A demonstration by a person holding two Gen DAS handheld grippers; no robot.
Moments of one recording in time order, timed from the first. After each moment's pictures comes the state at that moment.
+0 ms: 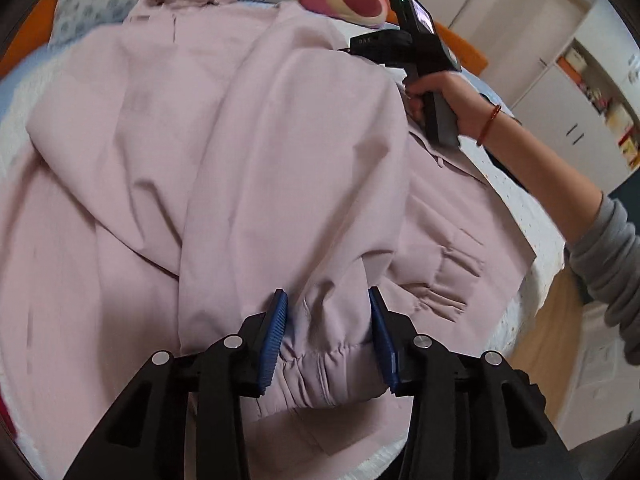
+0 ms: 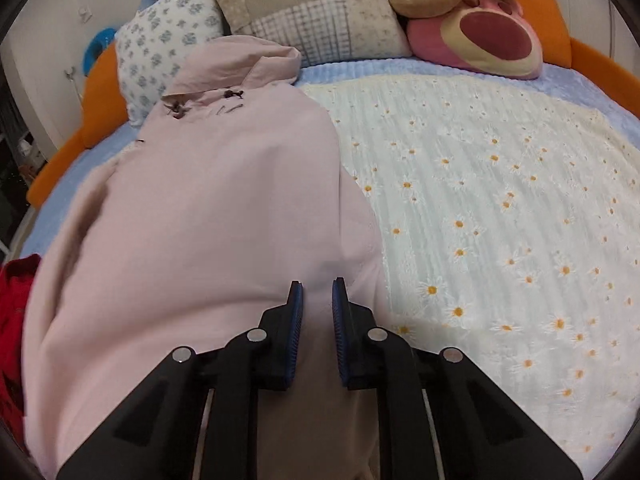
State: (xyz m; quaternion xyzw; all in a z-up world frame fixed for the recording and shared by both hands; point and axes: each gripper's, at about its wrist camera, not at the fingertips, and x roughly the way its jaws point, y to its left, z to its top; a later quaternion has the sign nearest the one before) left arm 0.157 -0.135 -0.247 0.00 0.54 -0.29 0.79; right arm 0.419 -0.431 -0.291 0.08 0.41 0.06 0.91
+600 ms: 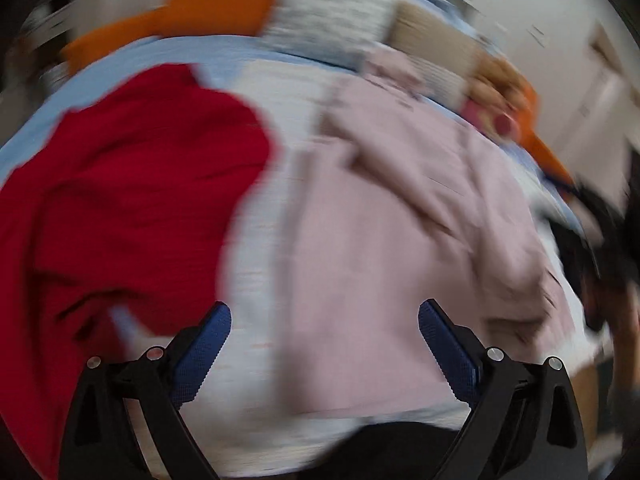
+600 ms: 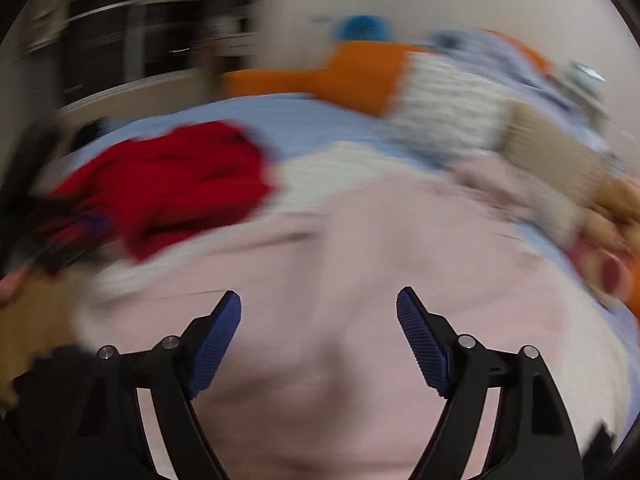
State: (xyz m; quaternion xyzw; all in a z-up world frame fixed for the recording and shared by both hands) left arm 0.080 0.127 -0.182 -0.11 0.45 -0.05 0.88; right arm 0.135 -0.121 -0.179 -0.20 0.28 0.34 0.87
